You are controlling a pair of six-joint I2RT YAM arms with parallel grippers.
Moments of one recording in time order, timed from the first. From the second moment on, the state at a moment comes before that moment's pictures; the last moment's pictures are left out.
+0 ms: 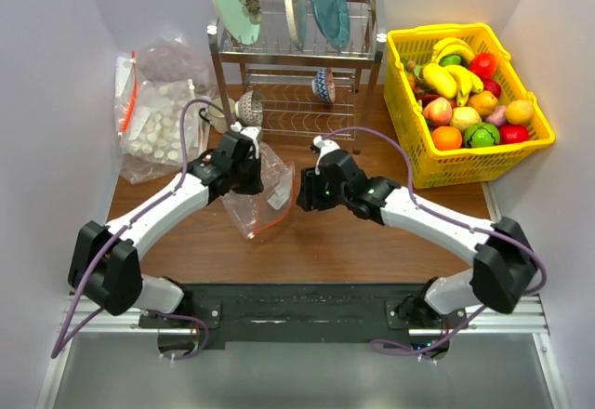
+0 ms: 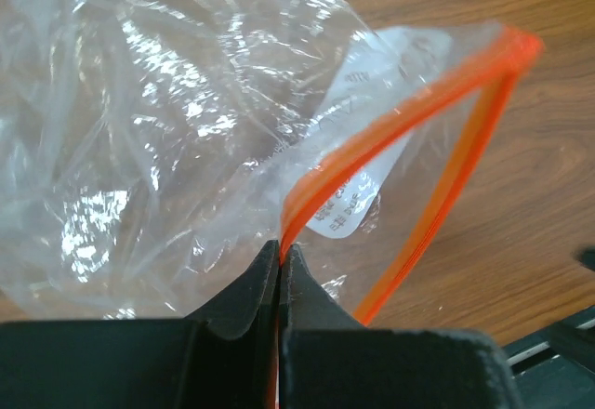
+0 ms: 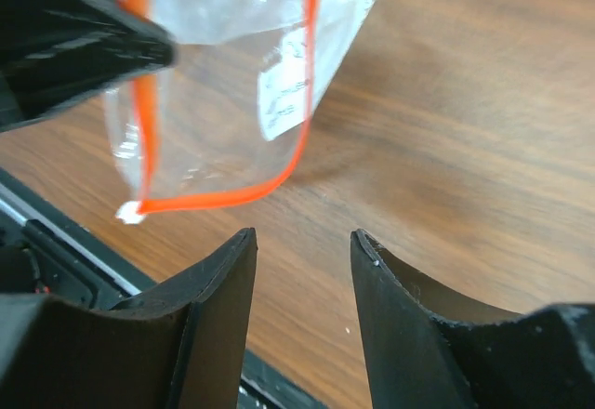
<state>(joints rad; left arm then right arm) -0.51 1.39 1.03 -0.49 0.01 -0.41 0.81 1.42 1.01 -0.30 0.03 0.53</state>
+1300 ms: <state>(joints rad) -0.51 1.41 1.09 -0.38 0.12 -0.36 -0.05 1.94 2.08 -0.79 0.23 0.38</state>
